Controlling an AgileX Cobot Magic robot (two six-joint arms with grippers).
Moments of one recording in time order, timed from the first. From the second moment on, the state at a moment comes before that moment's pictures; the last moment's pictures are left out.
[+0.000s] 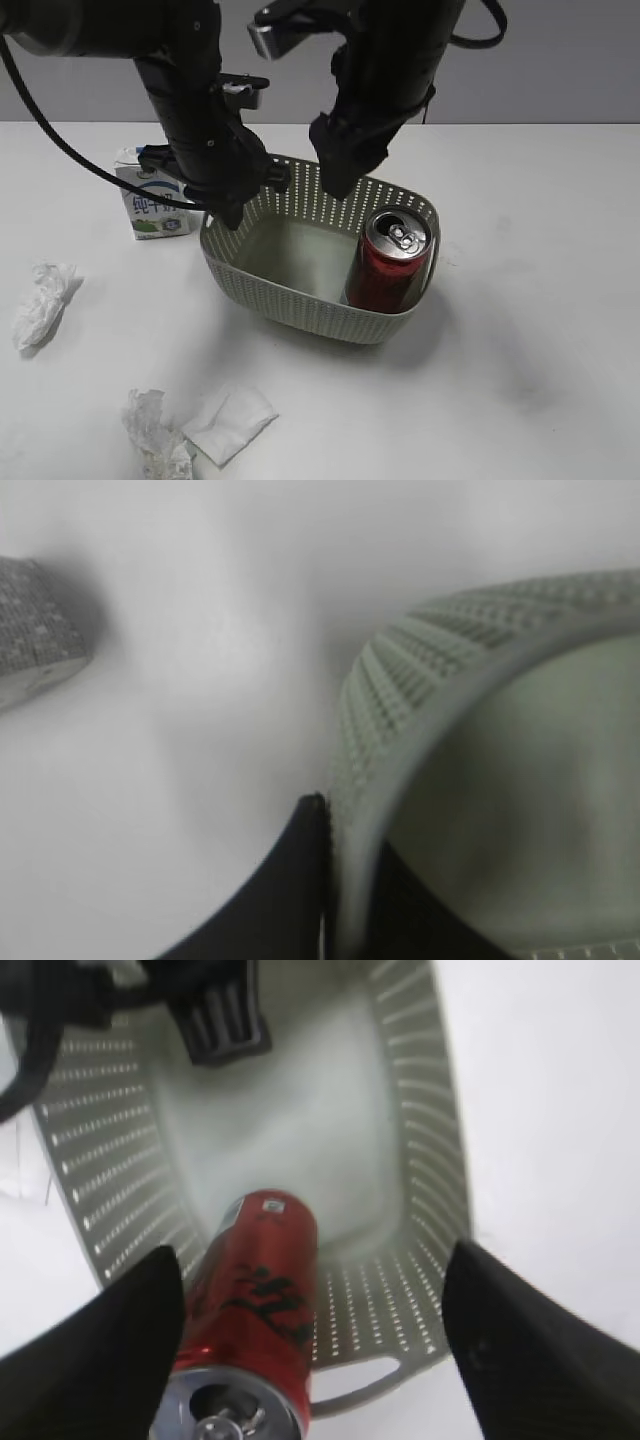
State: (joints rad) left arm -0.56 2.08 -1.60 -0.10 1.00 -0.18; right arm 0.69 1.92 -1.80 -0.02 1.17 -0.29
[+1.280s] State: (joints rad) left arm -0.53 2.12 -1.63 -0.17 1.05 -0.45; right arm 0.08 1.09 -1.16 0.05 1.11 -0.10
